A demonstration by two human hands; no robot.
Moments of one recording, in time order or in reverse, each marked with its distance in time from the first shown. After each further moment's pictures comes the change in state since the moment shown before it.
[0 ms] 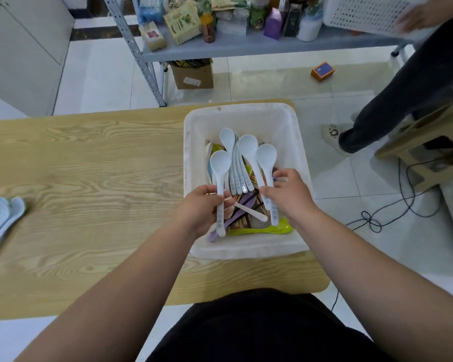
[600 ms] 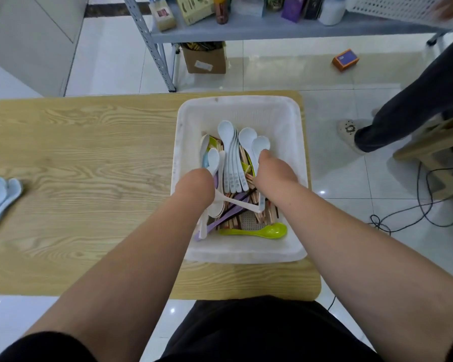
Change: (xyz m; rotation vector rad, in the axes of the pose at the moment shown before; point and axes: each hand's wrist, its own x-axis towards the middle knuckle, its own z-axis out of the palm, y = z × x) left_hand 0.058 0.021 0.028 1.654 0.297 0.094; right_hand 0.080 -0.018 0.016 -0.983 -0.136 -0.185
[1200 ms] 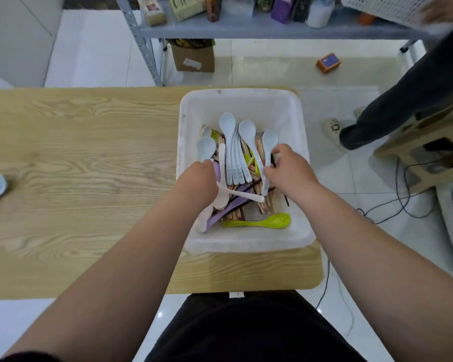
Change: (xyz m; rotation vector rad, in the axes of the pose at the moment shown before) left_hand -0.039 -0.018 -0.012 -0.082 0.043 0.204; right_hand -0.044 0.015 -0.010 0.290 0.117 -0.017
